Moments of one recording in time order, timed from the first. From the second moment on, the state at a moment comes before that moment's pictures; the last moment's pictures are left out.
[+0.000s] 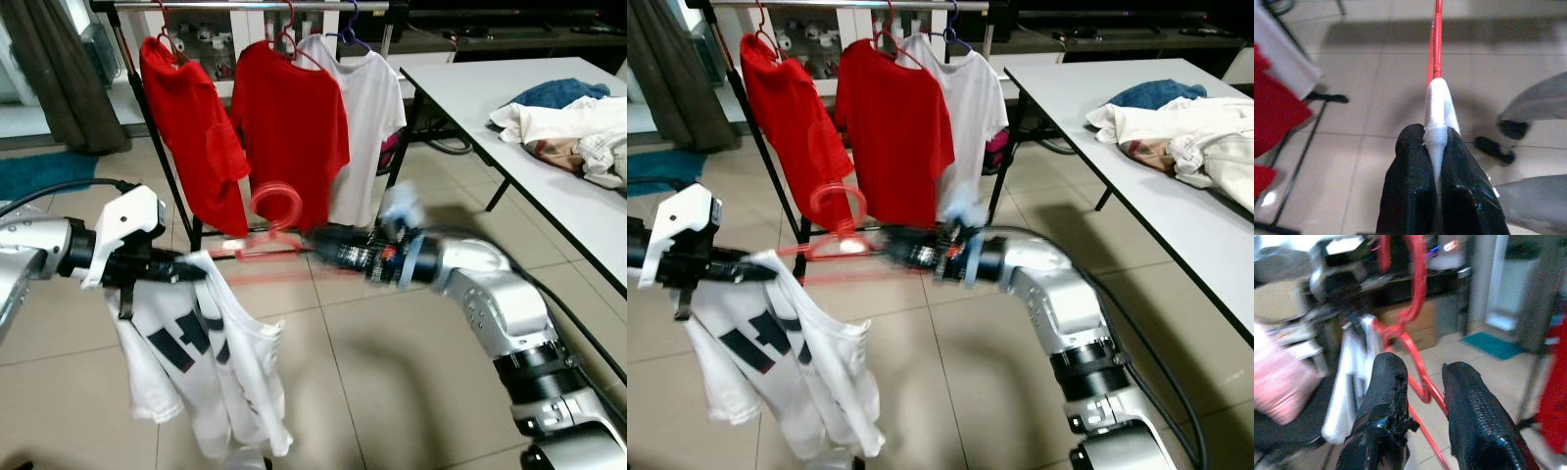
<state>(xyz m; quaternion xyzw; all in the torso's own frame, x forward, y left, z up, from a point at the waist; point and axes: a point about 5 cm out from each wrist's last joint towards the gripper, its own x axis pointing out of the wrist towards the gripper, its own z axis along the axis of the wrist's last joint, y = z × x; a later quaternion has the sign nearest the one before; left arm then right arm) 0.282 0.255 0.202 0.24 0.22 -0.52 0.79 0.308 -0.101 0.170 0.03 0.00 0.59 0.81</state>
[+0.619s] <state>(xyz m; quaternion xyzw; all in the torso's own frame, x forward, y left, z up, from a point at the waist) 0.305 0.241 0.220 0.24 0.14 -0.49 0.82 0.285 -0.064 0.170 0.04 -0.03 0.63 0.78</state>
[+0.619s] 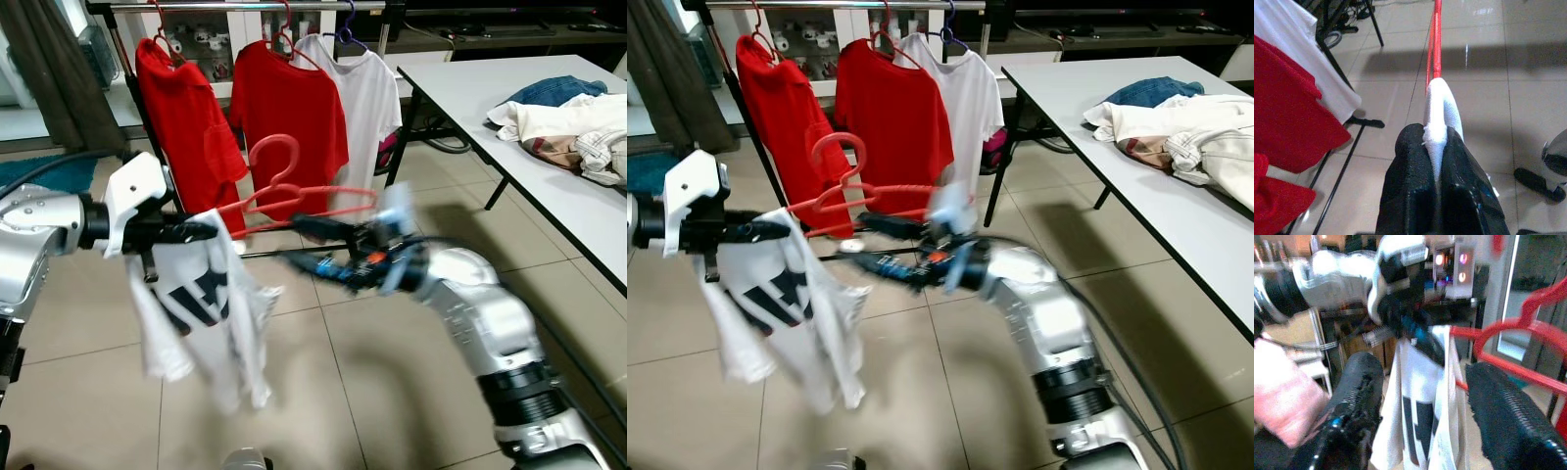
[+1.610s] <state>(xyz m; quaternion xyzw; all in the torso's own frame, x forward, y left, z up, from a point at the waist) 0.299 0.210 0.249 0.22 0.09 -0.54 0.81 0.278 -0.024 0.130 -0.05 0.03 0.65 0.76</state>
